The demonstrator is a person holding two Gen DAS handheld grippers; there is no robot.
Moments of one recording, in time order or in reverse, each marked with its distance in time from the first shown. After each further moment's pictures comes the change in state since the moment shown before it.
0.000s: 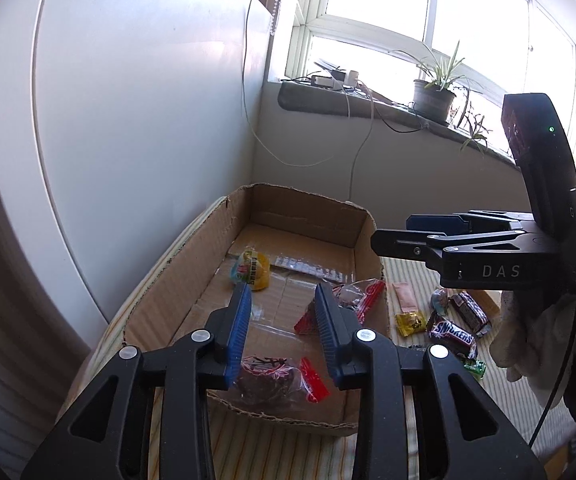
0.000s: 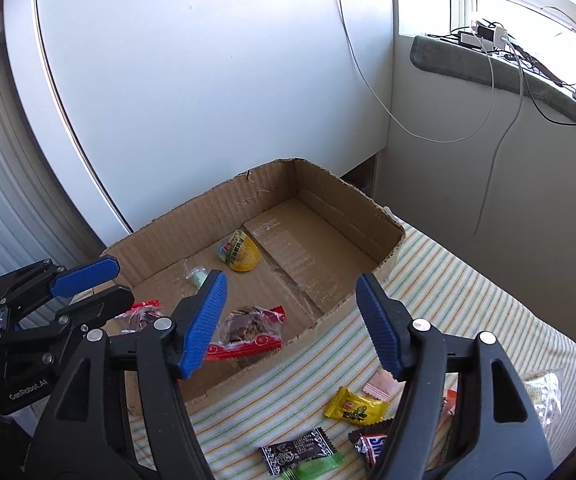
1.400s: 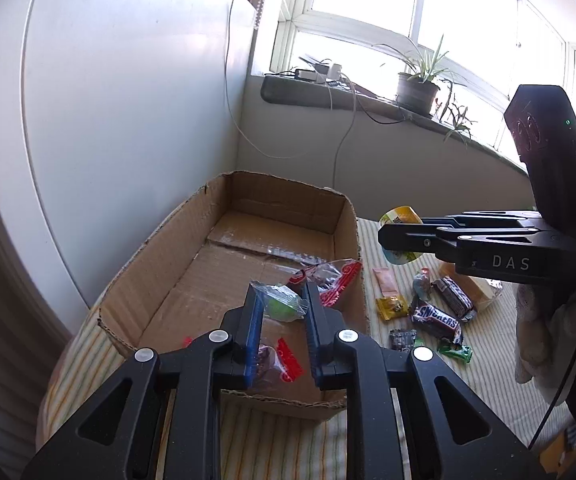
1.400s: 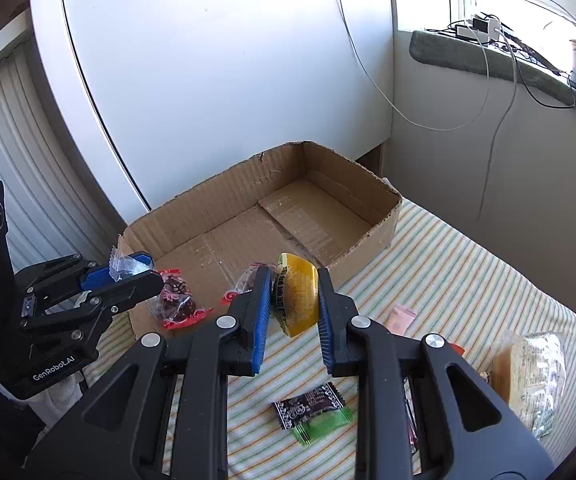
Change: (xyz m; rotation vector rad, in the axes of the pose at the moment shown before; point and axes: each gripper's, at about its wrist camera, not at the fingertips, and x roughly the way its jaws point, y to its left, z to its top) left arm 0.004 -0.007 -0.011 0.009 0.018 -0.038; right arm -0.022 0.005 -0.019 0.014 0.008 0.037
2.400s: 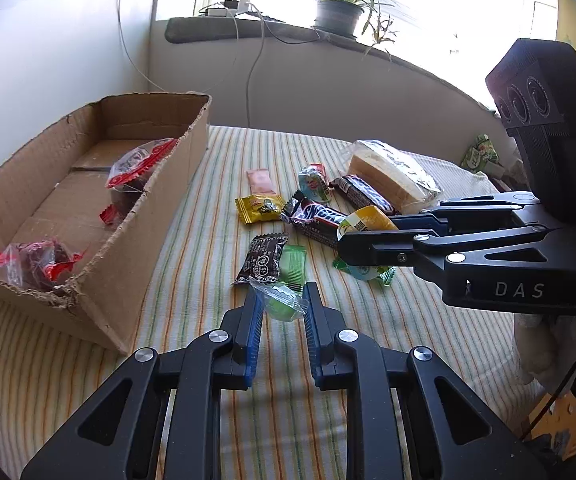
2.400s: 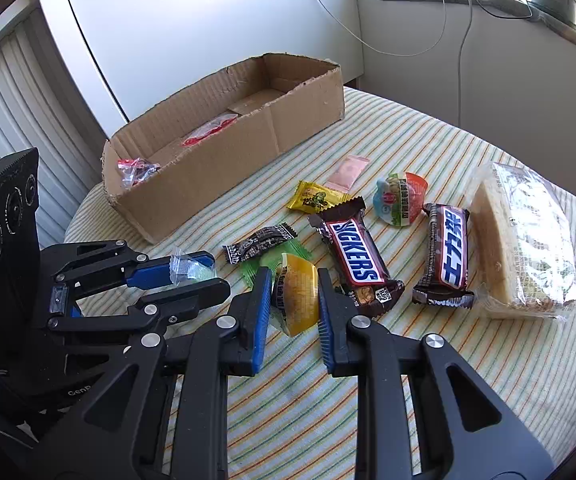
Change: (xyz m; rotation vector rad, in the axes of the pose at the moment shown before) left arm 0.025 -0.100 -0.064 0.116 0.178 -0.180; right arm -0.036 -0.042 -0.109 0.090 0.105 0.006
